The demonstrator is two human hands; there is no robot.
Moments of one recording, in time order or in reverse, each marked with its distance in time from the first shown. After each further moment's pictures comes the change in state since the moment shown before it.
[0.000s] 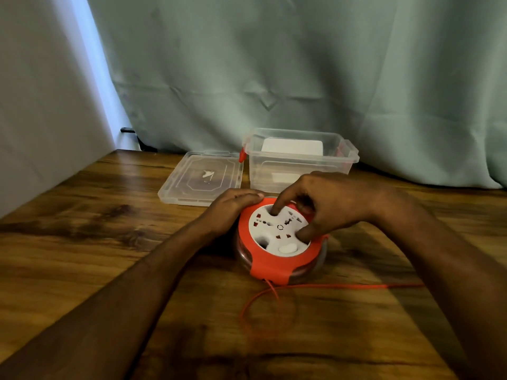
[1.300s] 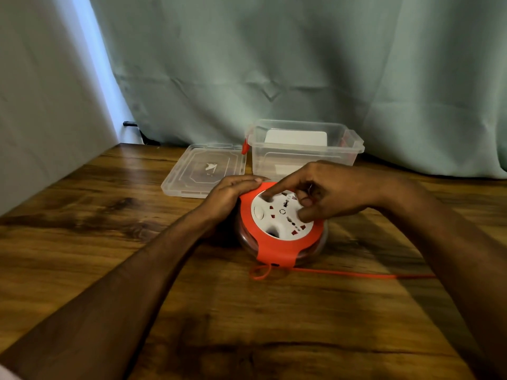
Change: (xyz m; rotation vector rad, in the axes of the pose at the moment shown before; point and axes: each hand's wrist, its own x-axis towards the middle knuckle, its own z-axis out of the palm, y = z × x) left_hand -0.004 0.006 0.000 -0.315 0.050 -0.100; right_hand 0.008 0.016 0.007 0.256 0.037 -0.167
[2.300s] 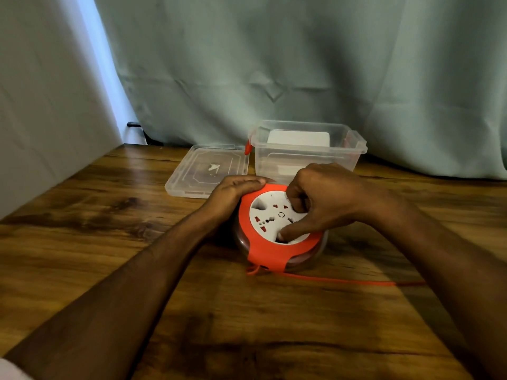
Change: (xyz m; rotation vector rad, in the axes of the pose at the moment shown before) left_hand 0.003 -0.004 -0.004 0.000 0.025 0.035; right_hand 0.001 -0.027 0.015 -0.369 0.077 0.197
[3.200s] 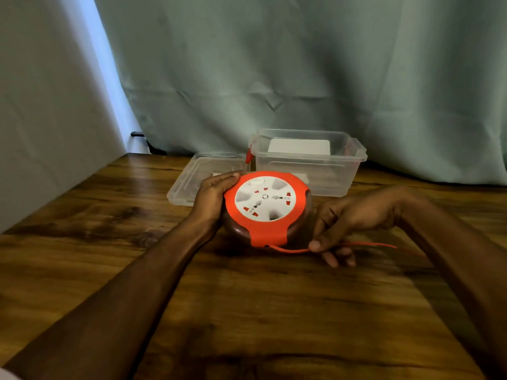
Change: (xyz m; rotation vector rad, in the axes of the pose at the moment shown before) left_hand 0.018 -0.009 -0.020 -0.119 0.333 0.048; right_hand -0.011 0.046 0.008 0.920 -0.802 -0.096
